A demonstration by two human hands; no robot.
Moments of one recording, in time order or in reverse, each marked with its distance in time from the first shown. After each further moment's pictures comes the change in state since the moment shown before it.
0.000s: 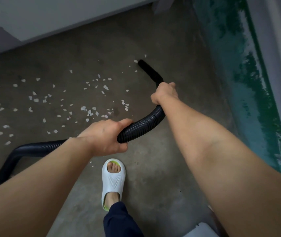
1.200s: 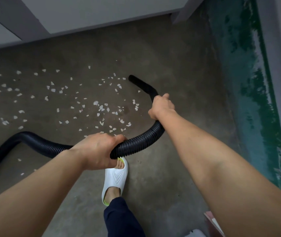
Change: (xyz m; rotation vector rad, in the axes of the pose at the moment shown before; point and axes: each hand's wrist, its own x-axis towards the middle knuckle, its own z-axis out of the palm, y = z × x) left_hand -0.071 -0.034 0.020 0.010 -0.075 0.026; right_hand -0.052 -0.027 0.038 -0.306 -0.039 -0.202
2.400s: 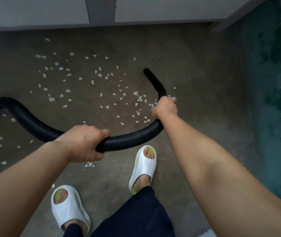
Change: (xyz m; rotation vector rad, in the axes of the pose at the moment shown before) left_hand -0.173 -0.169 0.047 0.182 0.102 -0.091; right_hand -0.099 -0.173 0.072 0.170 0.079 0.109
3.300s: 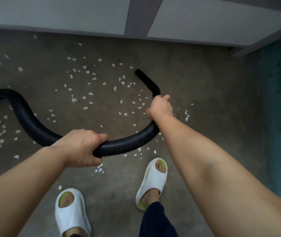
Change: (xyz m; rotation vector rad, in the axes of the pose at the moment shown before) left_hand -0.044 -0.063 0.027 -0.082 0.065 -0.090; right_hand -0.025 -0.108 0.022 -0.174 0.070 -0.228
